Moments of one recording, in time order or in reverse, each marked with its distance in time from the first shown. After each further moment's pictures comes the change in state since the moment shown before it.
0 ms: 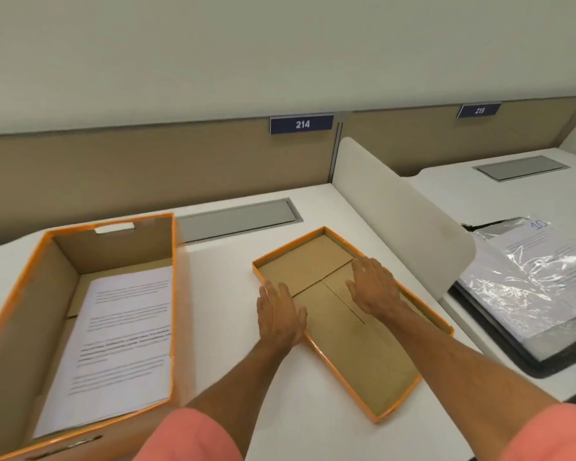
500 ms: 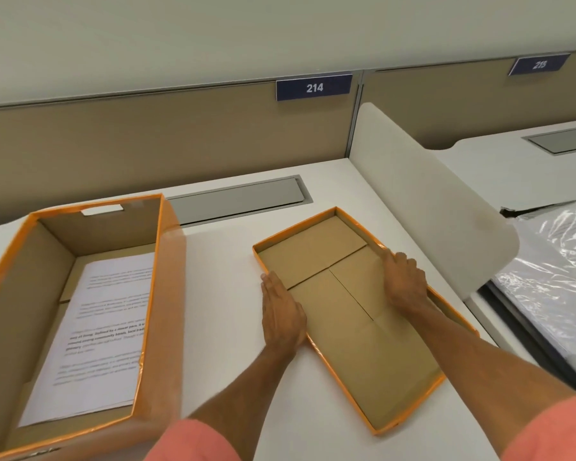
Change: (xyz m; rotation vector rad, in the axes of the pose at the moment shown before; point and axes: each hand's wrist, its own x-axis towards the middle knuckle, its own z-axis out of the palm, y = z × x) left_hand 0.015 0.007 0.033 -0.293 0.073 -0.186; right_hand 0.040 0.046 0.044 0.046 -0.059 0.185
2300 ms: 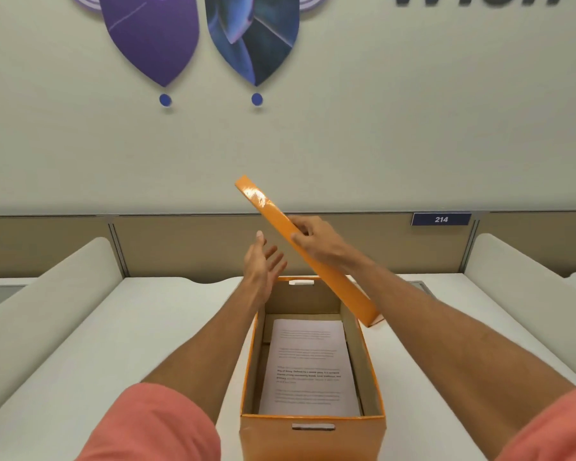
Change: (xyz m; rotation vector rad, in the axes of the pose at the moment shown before) left_hand -0.017 -0.109 -0.465 -1.354 0.164 0.018; right_hand -0.194 -0.453 -0.296 0.840 0.046 -0.945
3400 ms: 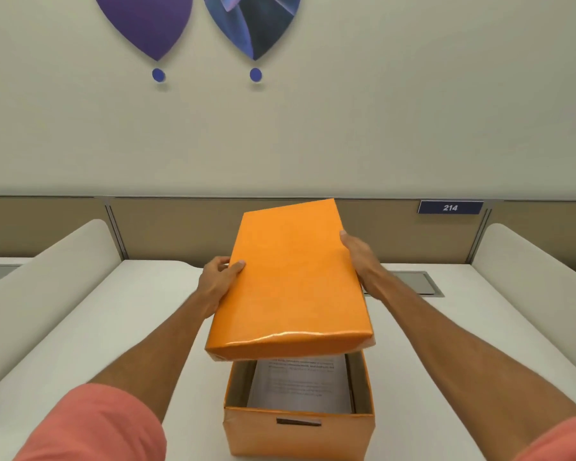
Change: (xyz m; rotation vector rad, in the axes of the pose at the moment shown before) left_hand 0.017 -0.015 -0.084 0.695 0.205 -0.014; right_hand -0.022 0.130 -0.002 0.623 0.183 0.592
